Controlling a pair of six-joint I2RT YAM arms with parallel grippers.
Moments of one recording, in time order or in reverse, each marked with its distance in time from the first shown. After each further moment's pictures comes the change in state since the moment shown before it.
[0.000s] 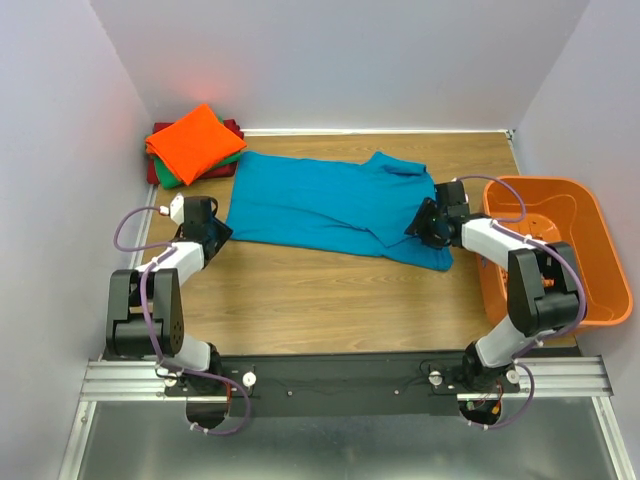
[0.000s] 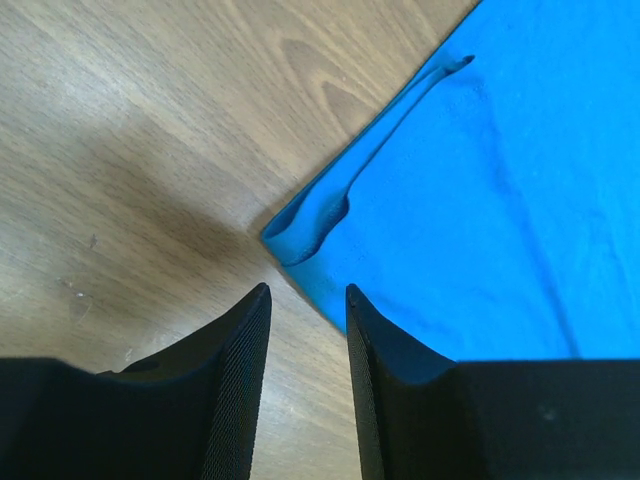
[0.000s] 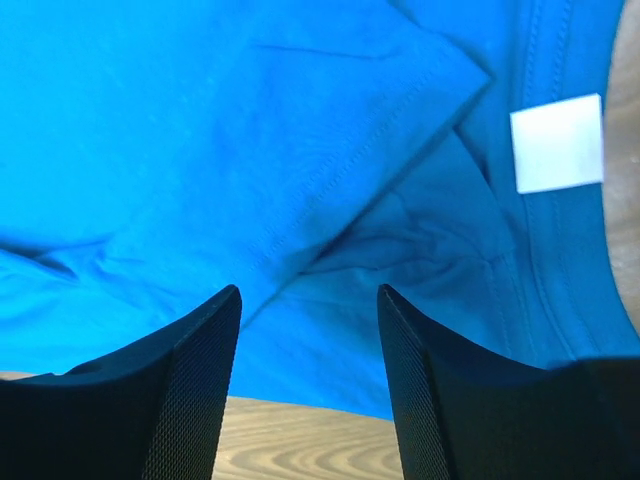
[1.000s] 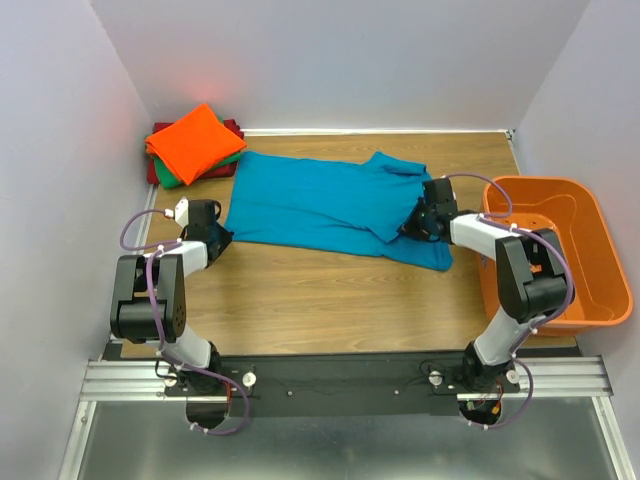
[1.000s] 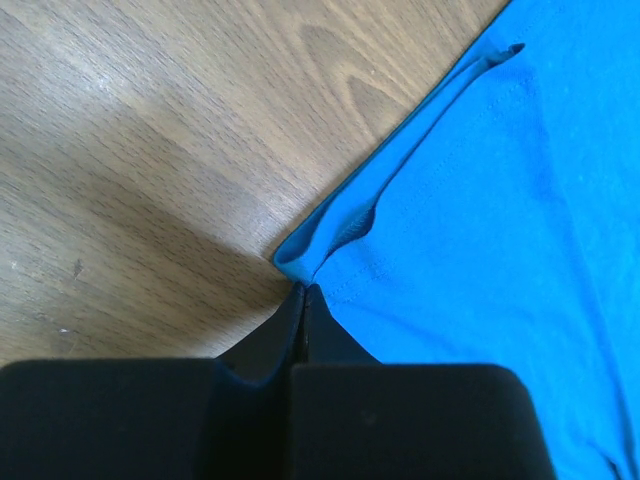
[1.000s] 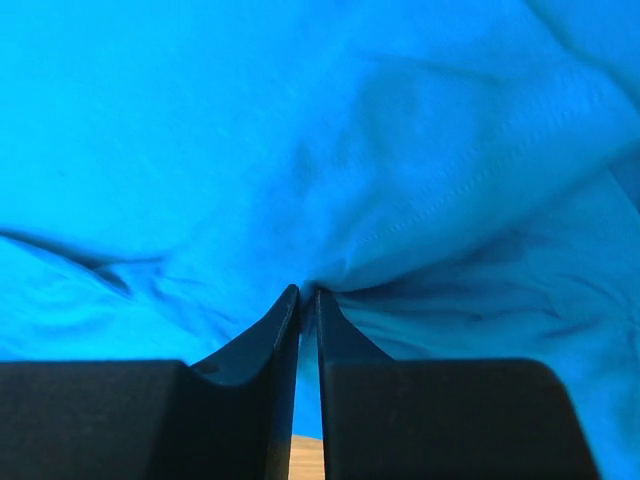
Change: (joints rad) left arm -0.006 0.098 -0.016 0.093 -0.001 0.010; right arm 0.052 0.098 0.029 0.114 -0.041 0.093
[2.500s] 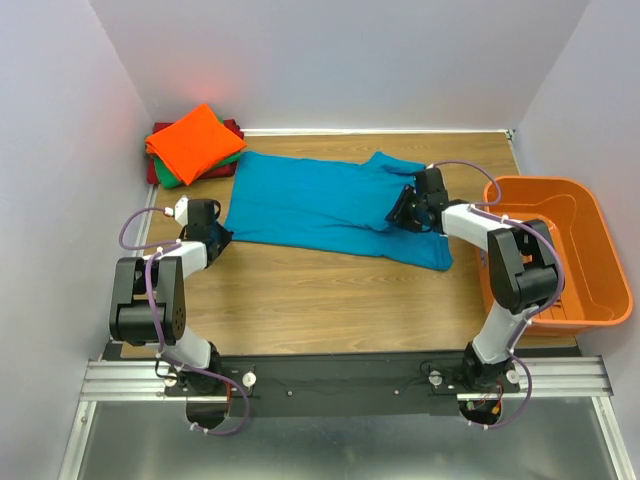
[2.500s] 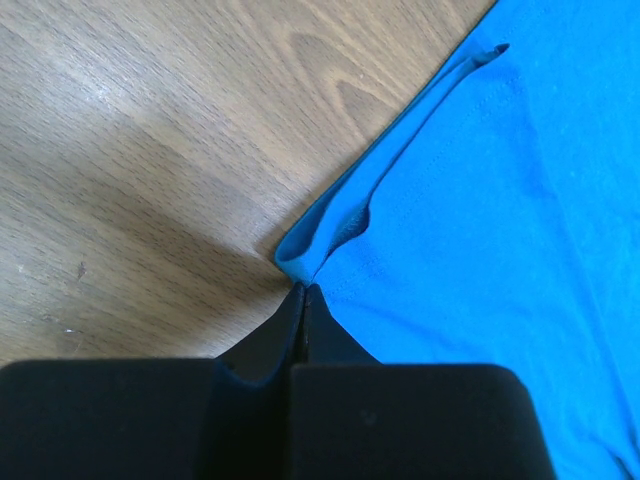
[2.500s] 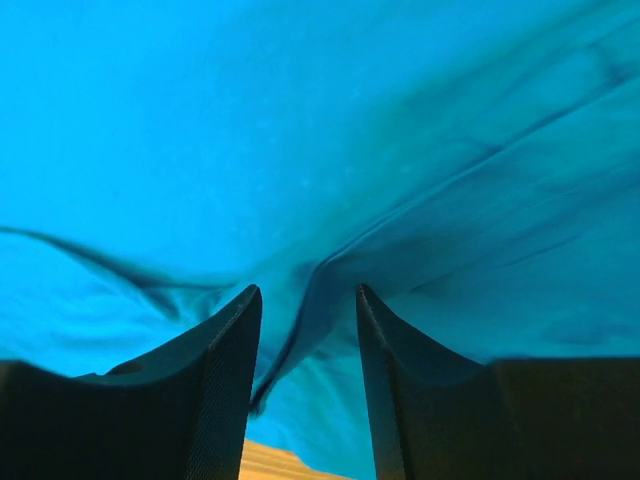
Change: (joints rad) left arm 0.000 -0.016 0.000 -0.003 -0.001 0.025; right arm 0.026 0.081 0.139 -0.016 0.000 -0.067
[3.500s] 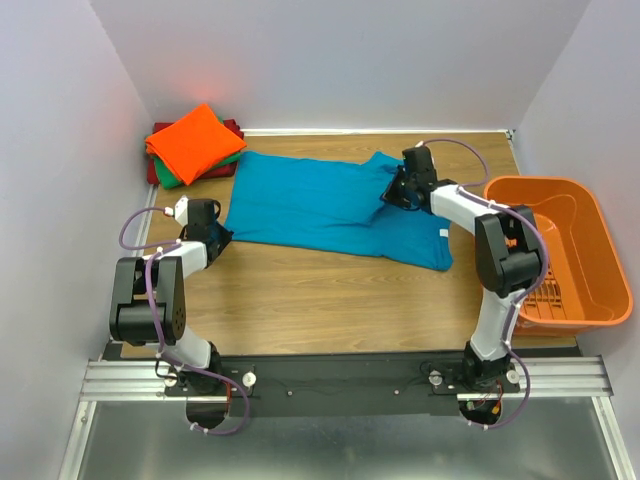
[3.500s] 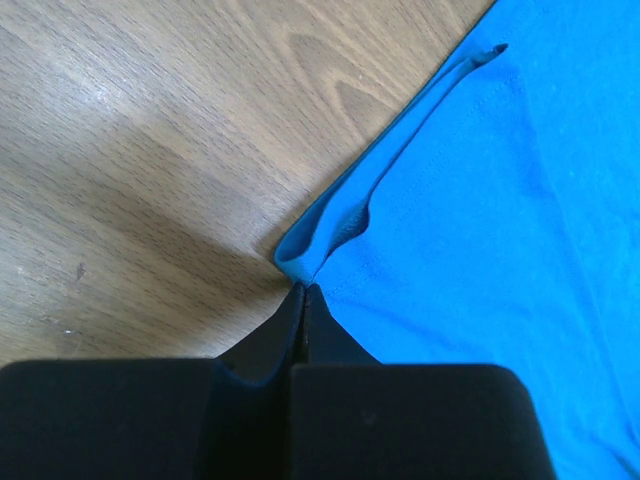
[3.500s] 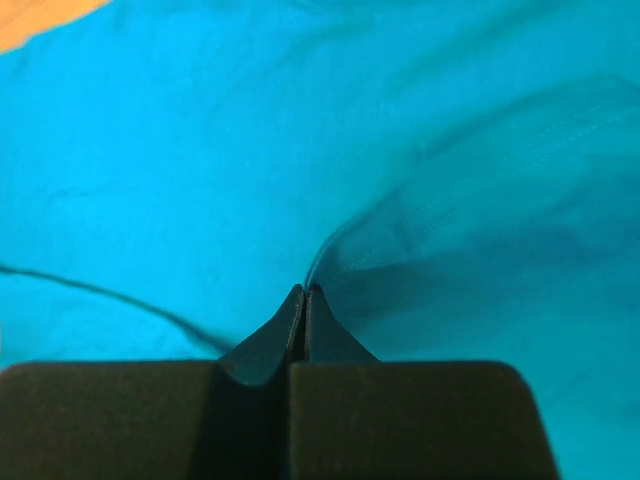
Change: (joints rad) left arm 0.000 0.000 0.000 0.002 0.001 0.001; right arm 0.035 0.136 0.242 -0.011 0.012 0.003
